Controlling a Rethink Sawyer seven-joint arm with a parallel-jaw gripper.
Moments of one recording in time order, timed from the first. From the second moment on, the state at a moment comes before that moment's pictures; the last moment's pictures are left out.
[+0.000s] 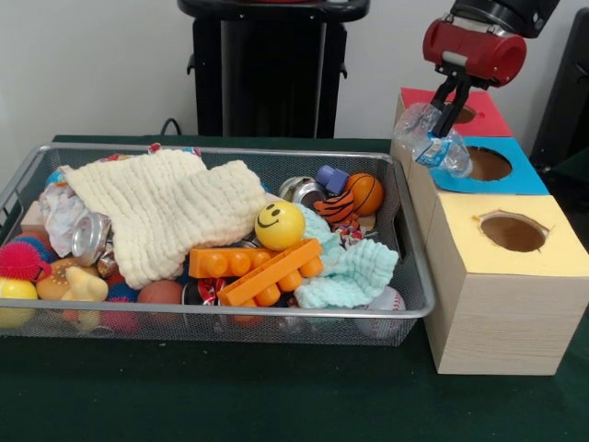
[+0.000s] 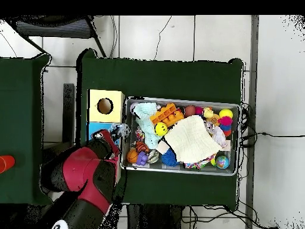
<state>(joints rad) 0.61 -0.45 -0.70 1.62 0.19 0.30 2.96</state>
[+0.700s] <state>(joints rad) 0.64 -0.46 -0.70 1.64 0.23 0.30 2.96</state>
